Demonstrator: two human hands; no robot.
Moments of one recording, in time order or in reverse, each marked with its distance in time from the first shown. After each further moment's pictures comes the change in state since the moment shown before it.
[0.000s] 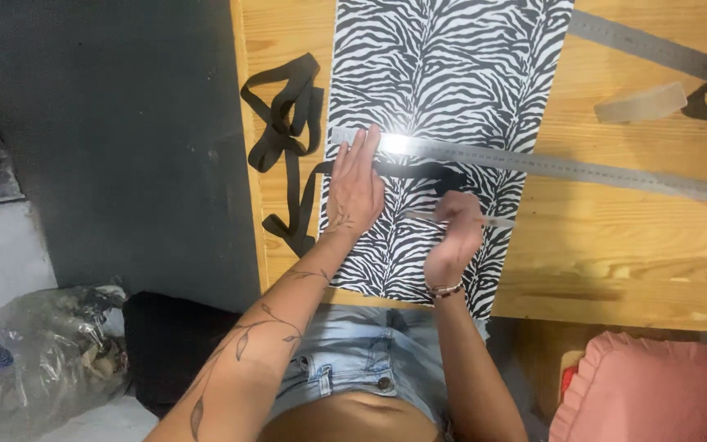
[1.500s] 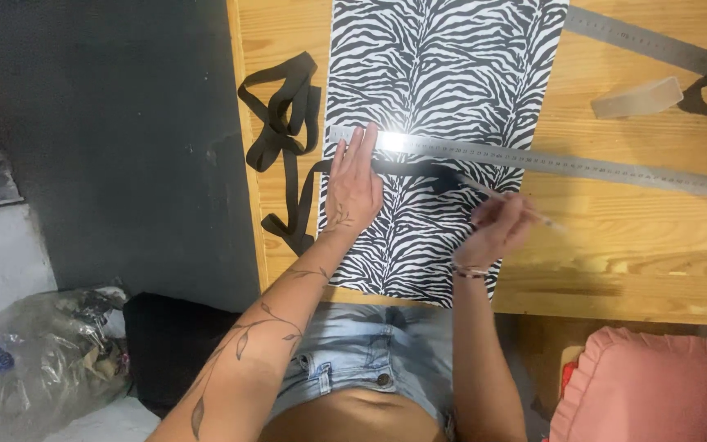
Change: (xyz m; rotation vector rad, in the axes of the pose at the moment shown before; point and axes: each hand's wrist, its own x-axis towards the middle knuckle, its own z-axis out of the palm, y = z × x) left_hand 0.003 0.008 -0.014 -0.017 -0.065 -0.012; right_hand 0.010 0.034 -0.028 0.256 0.474 0.351
